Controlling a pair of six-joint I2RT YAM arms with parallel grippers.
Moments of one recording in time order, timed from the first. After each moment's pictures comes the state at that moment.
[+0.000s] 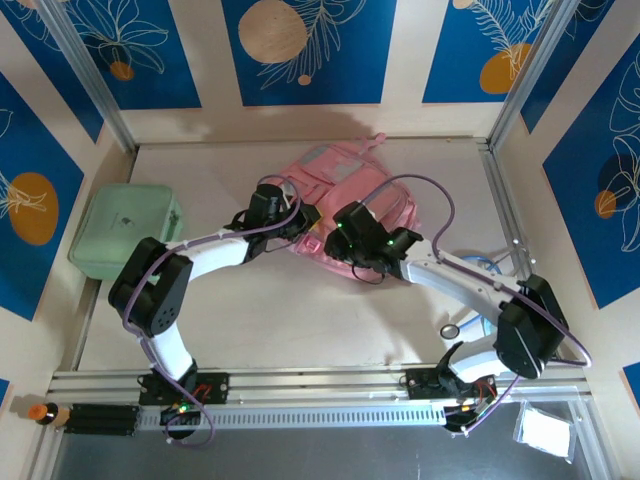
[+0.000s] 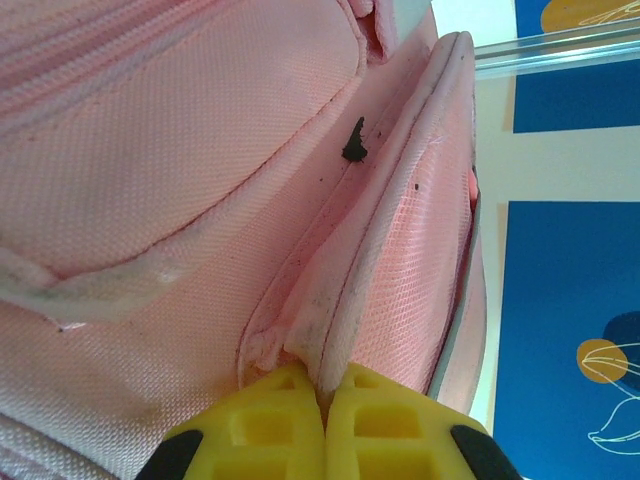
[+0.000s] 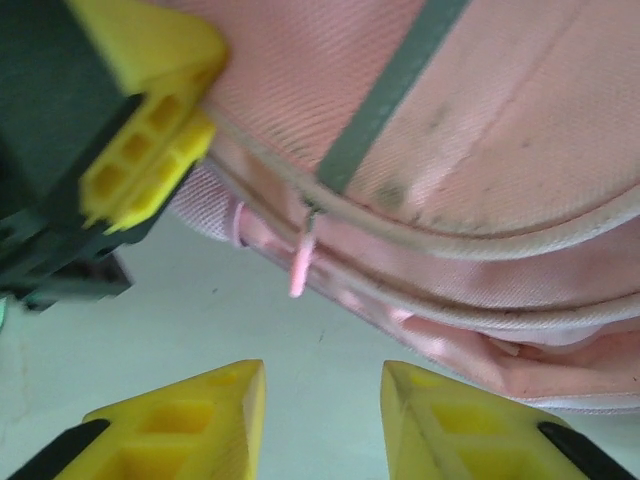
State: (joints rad) left arm -0.56 1.74 1.00 0.29 0.39 -1.20; right arm 0.77 1.43 1.05 -0.53 0.13 0.97
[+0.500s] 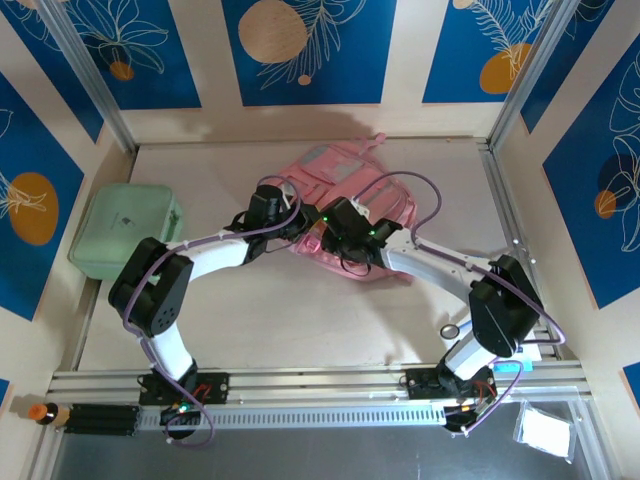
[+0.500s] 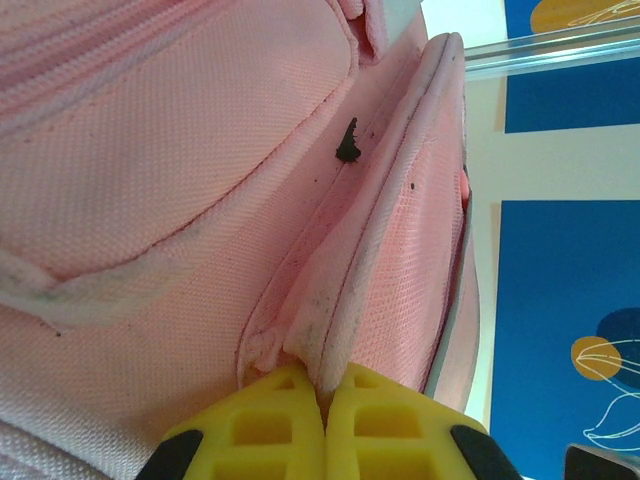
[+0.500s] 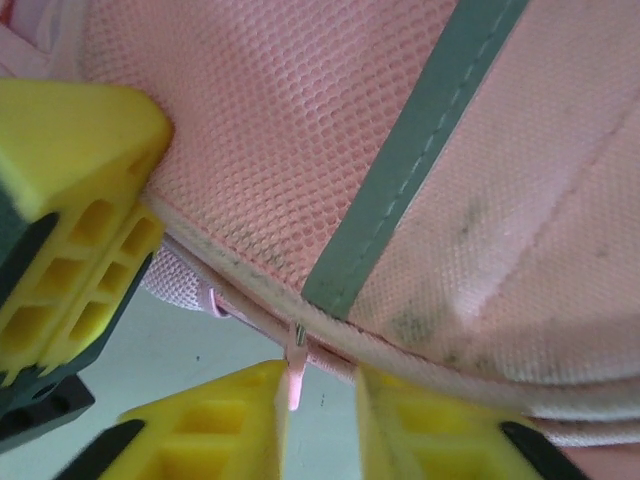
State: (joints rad) left arm -0.57 1.74 0.99 0.32 0.39 -1.20; right arm 0.78 1.58 1.14 -0.52 0.20 1.05
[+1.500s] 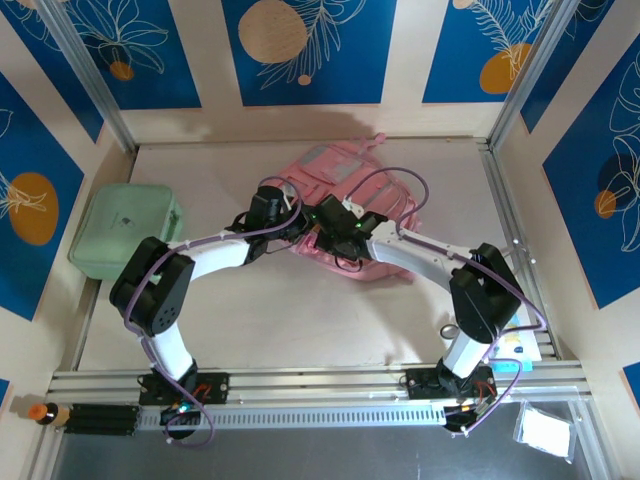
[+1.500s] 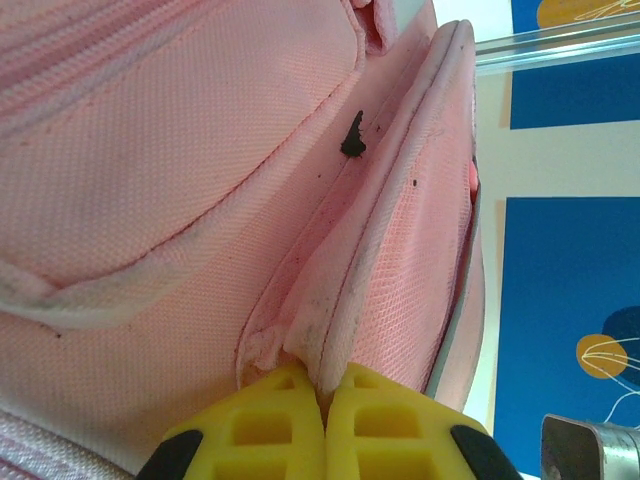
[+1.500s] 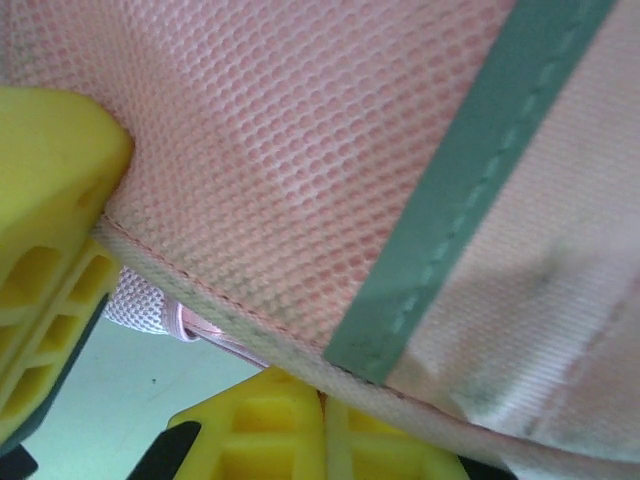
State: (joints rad) left arm -0.57 1.75 0.99 0.32 0.39 -1.20; right arm 0.78 1.67 1.23 -0.62 0.24 1.05
